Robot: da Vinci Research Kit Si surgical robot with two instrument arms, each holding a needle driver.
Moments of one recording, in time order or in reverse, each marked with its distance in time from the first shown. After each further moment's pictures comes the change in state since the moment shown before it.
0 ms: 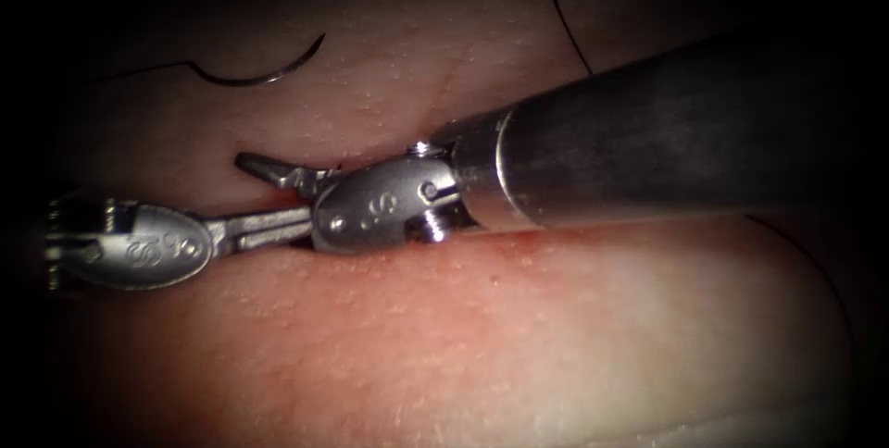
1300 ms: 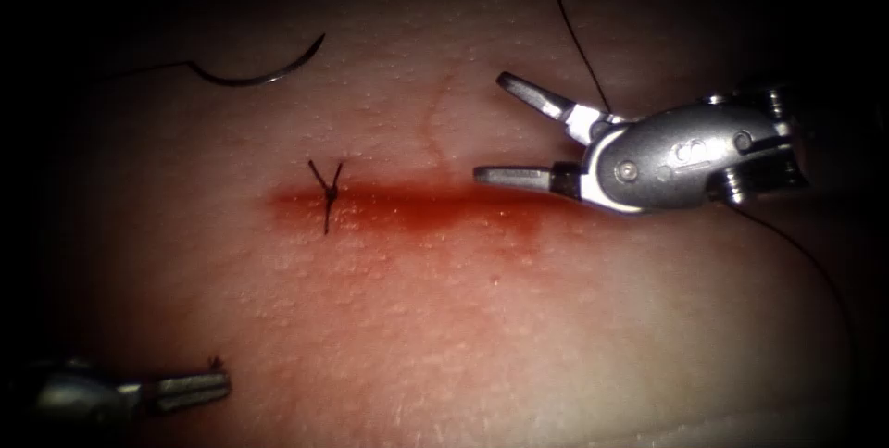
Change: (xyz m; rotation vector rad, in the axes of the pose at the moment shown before) right arm 0.002 0.010 -0.019 -0.184 -0.043 0.088; left arm -0.002 0.009 -0.008 -0.060 -0.059 -0.043
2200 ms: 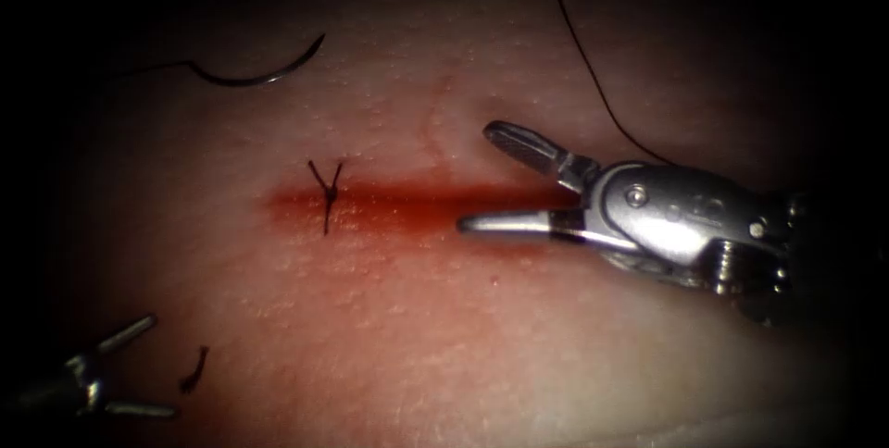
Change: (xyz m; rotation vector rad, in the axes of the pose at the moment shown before) right arm 0.002 -0.001 -0.001 -0.009 -0.016 0.482; left arm -0.002 -0.002 -0.004 0.043 -0.094 -0.246
